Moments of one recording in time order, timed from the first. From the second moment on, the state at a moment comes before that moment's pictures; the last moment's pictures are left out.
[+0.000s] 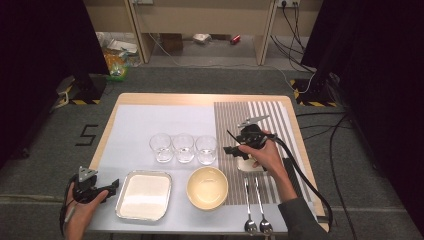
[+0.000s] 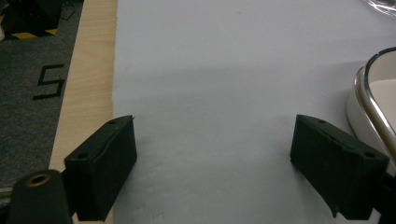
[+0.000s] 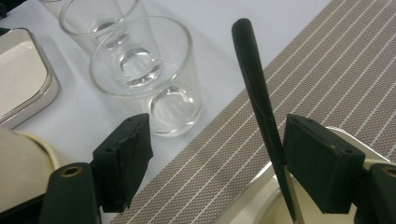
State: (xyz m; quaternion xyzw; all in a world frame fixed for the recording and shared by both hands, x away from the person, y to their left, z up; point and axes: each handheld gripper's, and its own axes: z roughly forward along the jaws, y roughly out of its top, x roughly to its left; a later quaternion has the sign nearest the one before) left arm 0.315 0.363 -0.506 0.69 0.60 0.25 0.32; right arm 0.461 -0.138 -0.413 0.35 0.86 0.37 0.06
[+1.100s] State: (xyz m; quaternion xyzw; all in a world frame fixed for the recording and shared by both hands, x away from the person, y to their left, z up) left arm 0.315 0.363 -0.506 0.69 0.60 0.25 0.31; right arm 0.398 -0.167 -0.414 0.25 0.89 0.38 0.05
